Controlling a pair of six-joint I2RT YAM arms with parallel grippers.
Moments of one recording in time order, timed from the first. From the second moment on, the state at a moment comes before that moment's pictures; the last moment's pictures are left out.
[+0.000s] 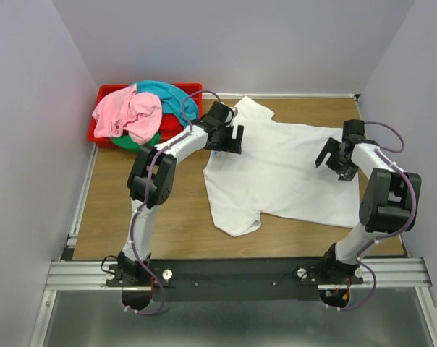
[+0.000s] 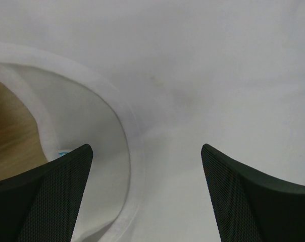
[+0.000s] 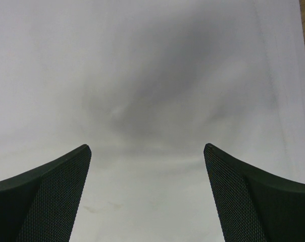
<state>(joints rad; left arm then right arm) -0.52 2.18 1.78 -0.46 0.16 -0.29 -0.17 1.68 1.11 -0.56 0.06 0.39</state>
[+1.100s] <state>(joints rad) -0.43 2.55 2.27 -0.52 0.18 -0.25 -0.17 1.98 1.38 -0.51 0.04 0.48</state>
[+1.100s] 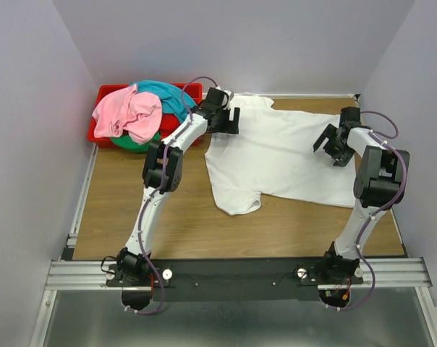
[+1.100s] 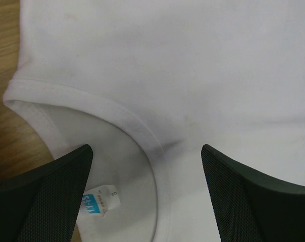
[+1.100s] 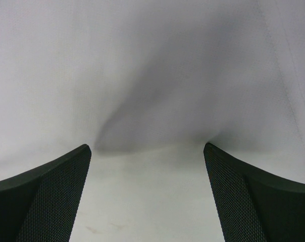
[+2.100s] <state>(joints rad) -0.50 1.65 1.14 -0.29 0.11 -0.24 -0.46 1.42 0.91 -0.63 0.09 0.49</state>
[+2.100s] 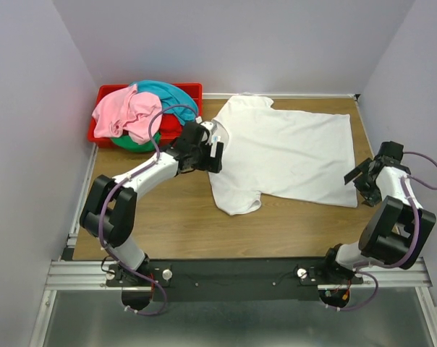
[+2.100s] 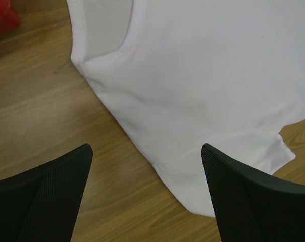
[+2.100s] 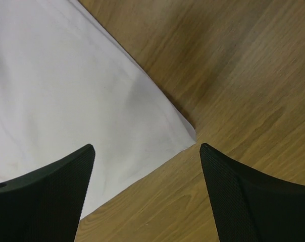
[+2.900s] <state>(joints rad) -0.52 1.58 1.02 -0.28 0.09 -0.28 -0.50 1.48 0.84 -0.61 0.10 0.48</state>
